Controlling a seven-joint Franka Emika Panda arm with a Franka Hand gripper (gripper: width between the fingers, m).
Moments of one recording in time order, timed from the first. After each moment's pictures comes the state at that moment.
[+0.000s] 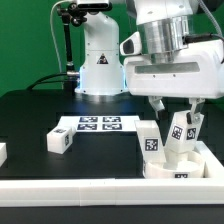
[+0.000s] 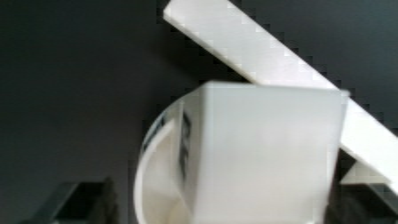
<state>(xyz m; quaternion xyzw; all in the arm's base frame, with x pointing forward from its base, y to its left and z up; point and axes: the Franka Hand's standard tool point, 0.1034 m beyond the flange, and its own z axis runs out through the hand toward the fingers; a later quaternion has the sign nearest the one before) 0.570 0.096 0.084 -0.88 0.46 0.00 0.10</state>
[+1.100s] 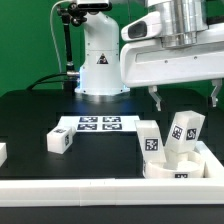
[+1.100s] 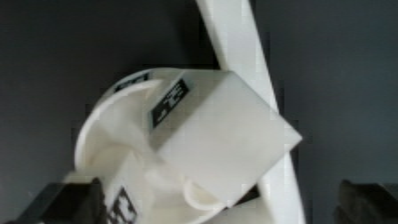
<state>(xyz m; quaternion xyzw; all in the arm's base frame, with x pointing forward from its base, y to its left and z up) 0.577 0.109 0.108 -0.99 0.11 -0.04 0.07</state>
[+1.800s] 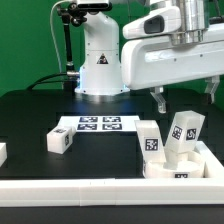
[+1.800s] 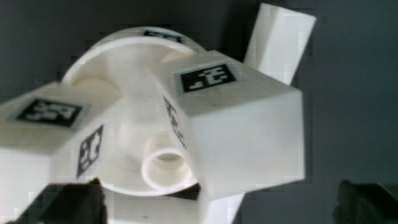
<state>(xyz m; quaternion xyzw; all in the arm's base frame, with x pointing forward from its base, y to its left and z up) 0.578 0.108 0.108 -0.98 -0.17 -0.06 0.04</state>
